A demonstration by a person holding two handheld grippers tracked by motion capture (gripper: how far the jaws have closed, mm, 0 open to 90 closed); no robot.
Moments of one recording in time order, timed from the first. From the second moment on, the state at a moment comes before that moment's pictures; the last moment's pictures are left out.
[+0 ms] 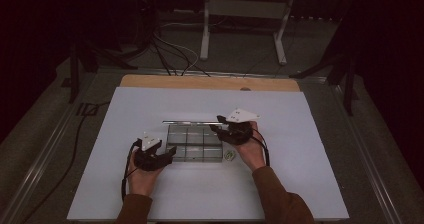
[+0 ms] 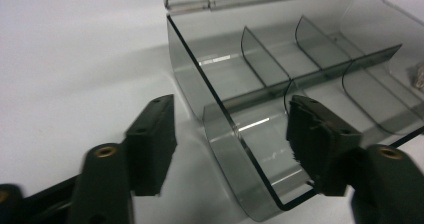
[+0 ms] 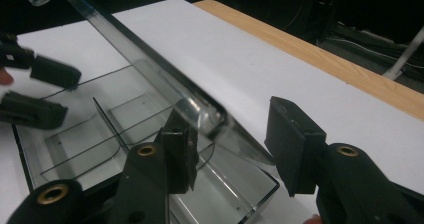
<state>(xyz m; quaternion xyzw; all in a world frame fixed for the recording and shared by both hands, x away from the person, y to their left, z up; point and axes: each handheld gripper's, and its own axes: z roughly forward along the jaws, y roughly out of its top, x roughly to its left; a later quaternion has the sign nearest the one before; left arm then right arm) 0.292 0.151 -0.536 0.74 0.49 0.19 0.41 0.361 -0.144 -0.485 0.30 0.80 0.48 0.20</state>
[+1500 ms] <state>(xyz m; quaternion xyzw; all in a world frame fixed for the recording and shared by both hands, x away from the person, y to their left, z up) 0.291 0.149 -0.538 0.74 0.51 0.16 0.40 0.390 -0.141 -0.490 0.35 0.78 0.49 0.16</state>
